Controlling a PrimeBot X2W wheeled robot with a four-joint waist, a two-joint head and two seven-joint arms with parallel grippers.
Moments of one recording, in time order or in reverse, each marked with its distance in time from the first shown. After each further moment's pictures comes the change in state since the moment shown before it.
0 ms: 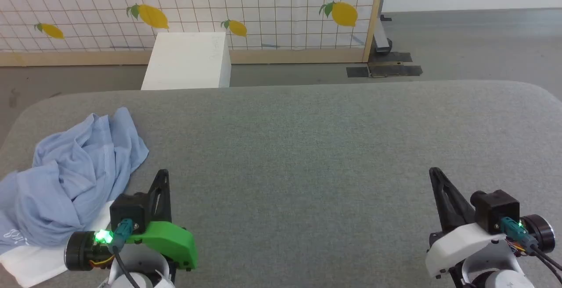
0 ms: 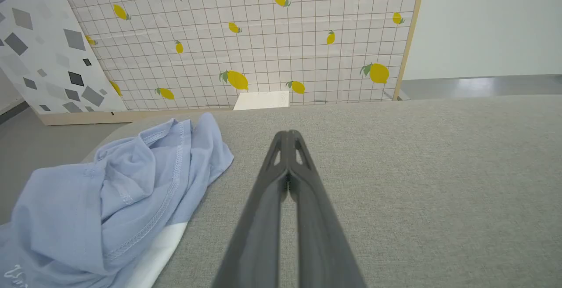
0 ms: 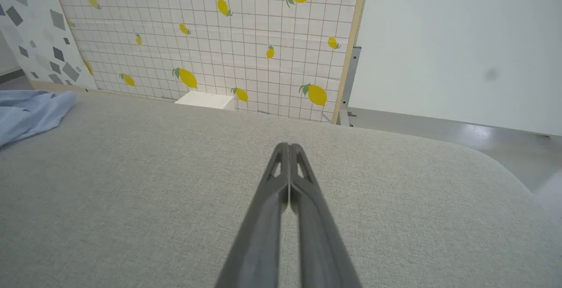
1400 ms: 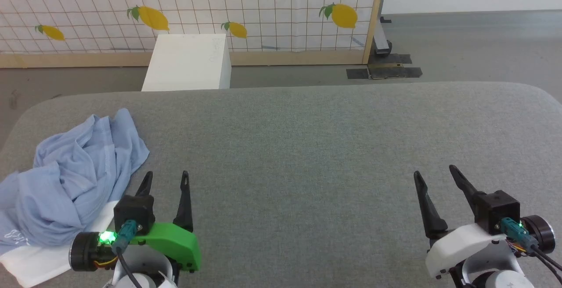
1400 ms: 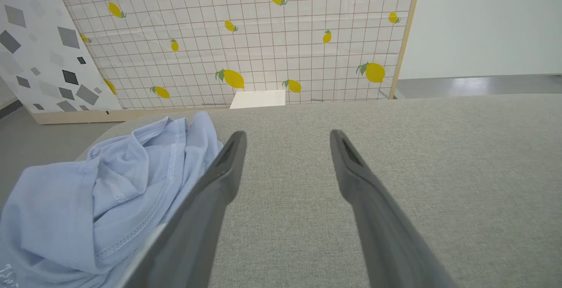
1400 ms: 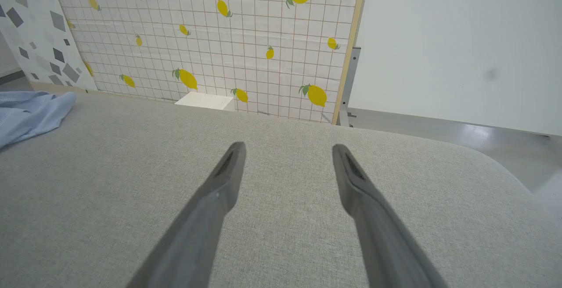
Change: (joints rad) left arm -0.001 0.000 -0.013 0.014 -0.009 0.000 -0.006; right arm 0.001 0.000 -0.001 0.003 0.003 0.000 -0.001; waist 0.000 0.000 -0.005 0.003
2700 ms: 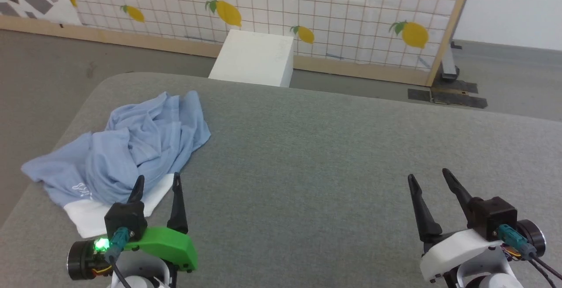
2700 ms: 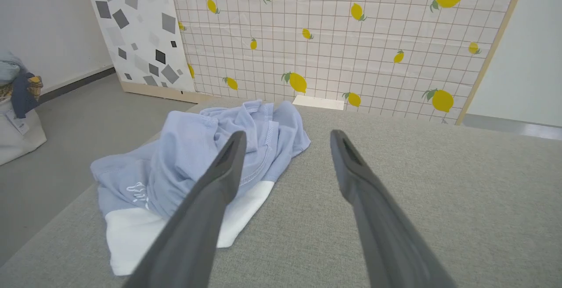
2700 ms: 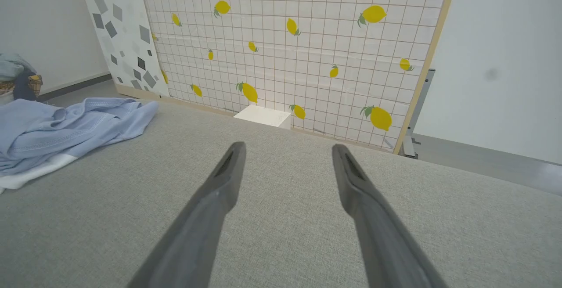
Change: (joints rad) left arm -0.001 0.018 -0.017 0.048 -0.071 0.066 -0.082; right arm 0.000 0.000 0.021 0.047 0.044 0.000 -0.071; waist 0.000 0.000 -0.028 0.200
